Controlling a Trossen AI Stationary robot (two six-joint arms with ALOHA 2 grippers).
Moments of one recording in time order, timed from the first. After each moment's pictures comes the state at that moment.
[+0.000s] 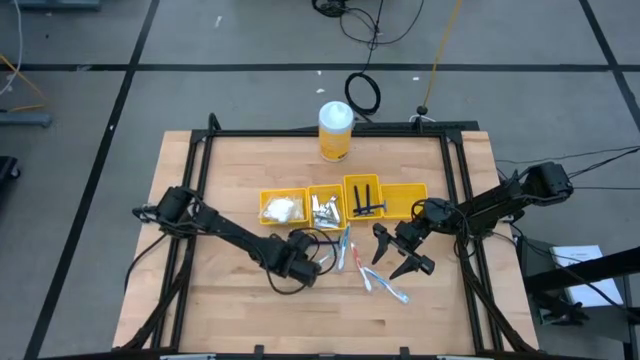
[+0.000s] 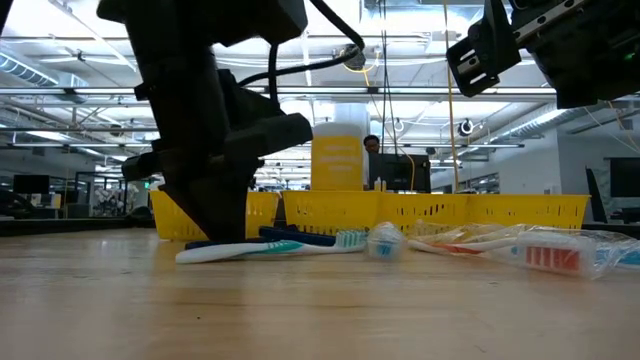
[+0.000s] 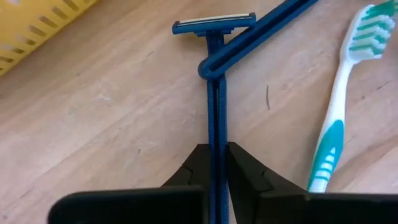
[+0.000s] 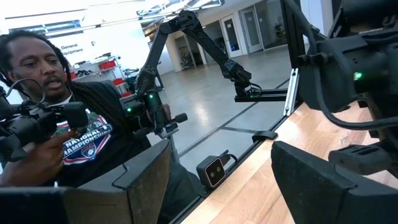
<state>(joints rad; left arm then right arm) -0.37 2.01 1.25 -0.69 -0.28 -1.31 0.14 1.33 0.29 1.15 -0.68 0.35</state>
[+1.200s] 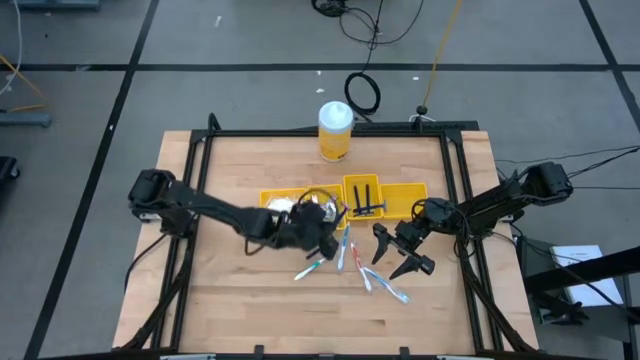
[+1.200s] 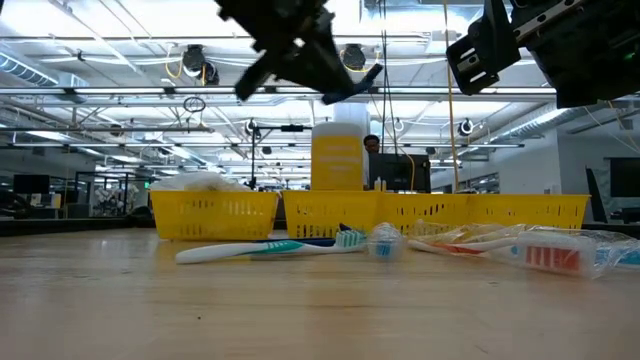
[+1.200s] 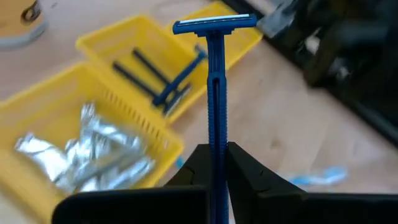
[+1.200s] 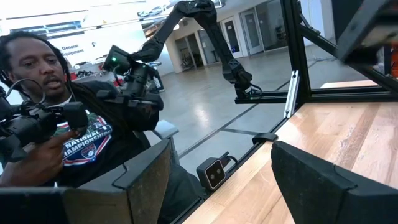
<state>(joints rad) -0.24 1.73 1.24 -0.20 -0.50 -0.83 0.14 1.33 0.29 1.16 -0.68 0.35</state>
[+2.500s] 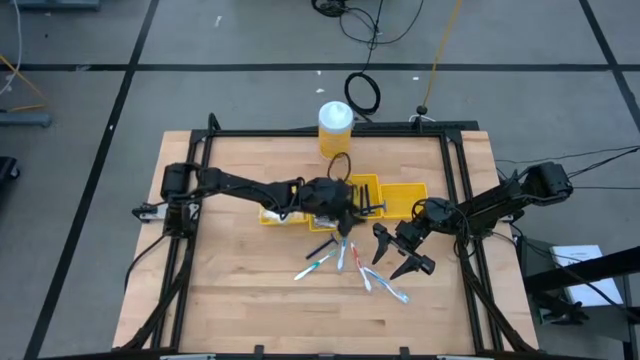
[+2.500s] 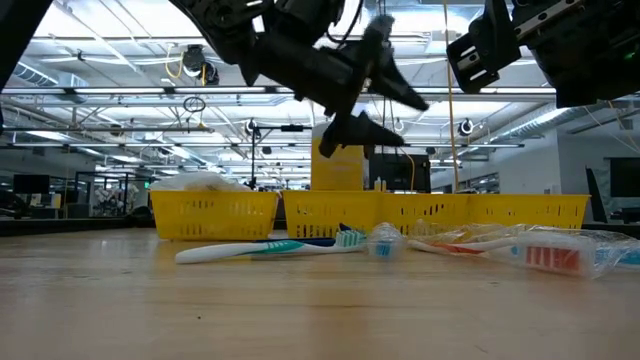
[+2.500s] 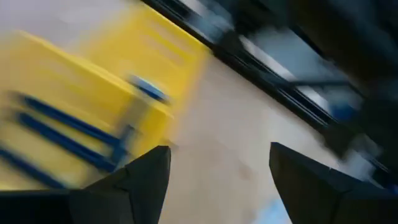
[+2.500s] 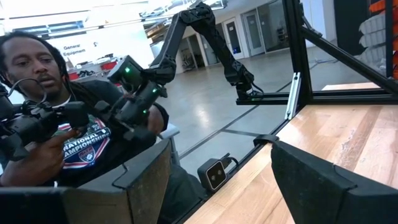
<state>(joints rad) 0.04 1.93 1.25 0.26 0.09 -0.56 0.14 1.33 0.29 1.17 -0.68 0.35</state>
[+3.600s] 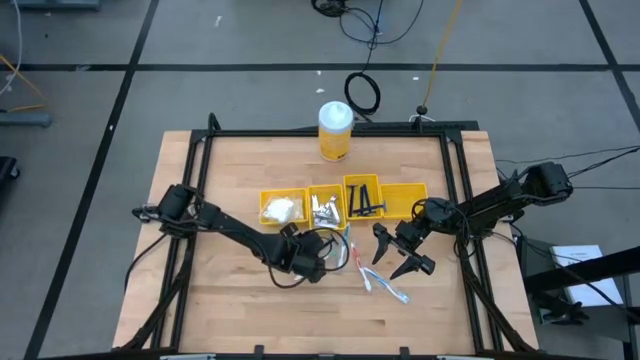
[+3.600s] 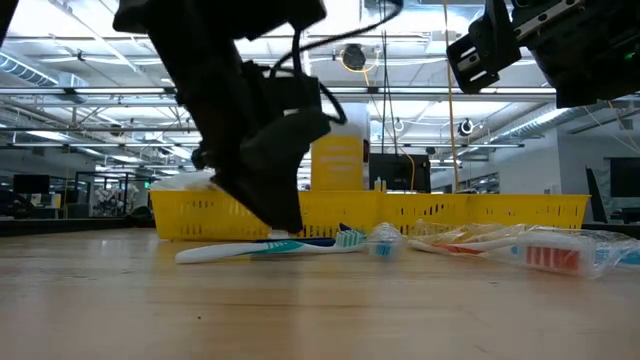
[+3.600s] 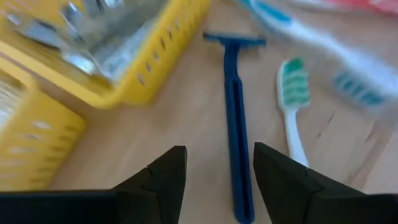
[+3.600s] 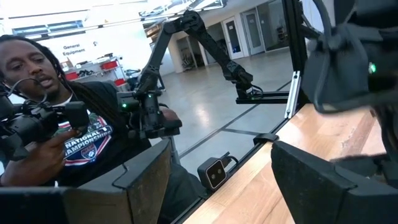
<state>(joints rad) -0.33 1.98 1.25 -0.47 -0.47 -0.79 0.14 1.33 0.29 1.16 -0.68 0.35</state>
